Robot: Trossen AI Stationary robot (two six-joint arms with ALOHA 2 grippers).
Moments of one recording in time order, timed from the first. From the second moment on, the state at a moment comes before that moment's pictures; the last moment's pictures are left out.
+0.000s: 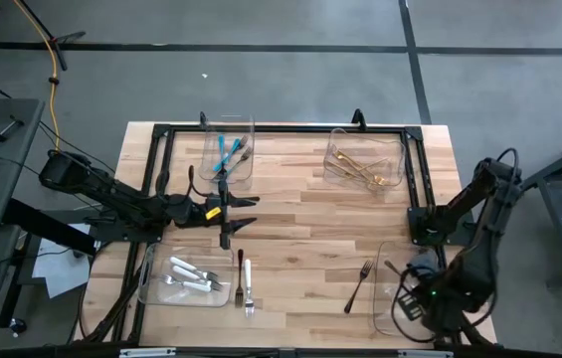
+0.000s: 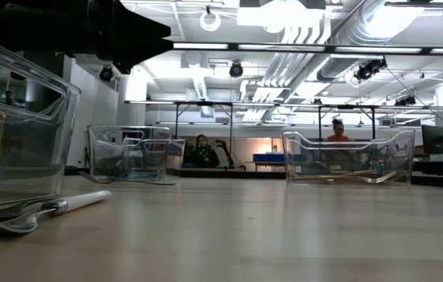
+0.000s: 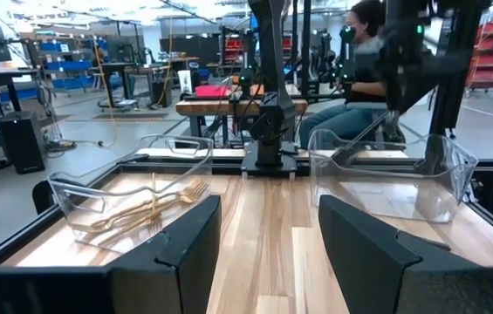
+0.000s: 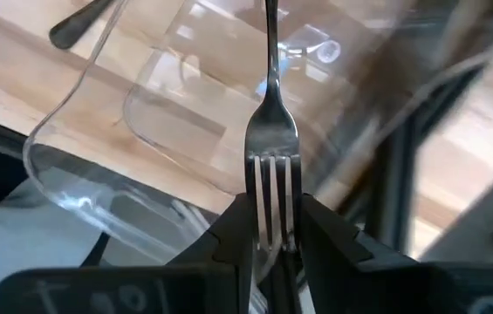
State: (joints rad) left arm -0.22 1.24 0.30 0.98 -0.33 0.03; right arm 1.08 1.45 1.32 -1.36 -0.09 2.16
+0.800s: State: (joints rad) left arm -0.22 1.24 0.30 0.99 -0.33 0.04; right arm 1.05 1.45 1.11 -1.12 -0.13 2.04
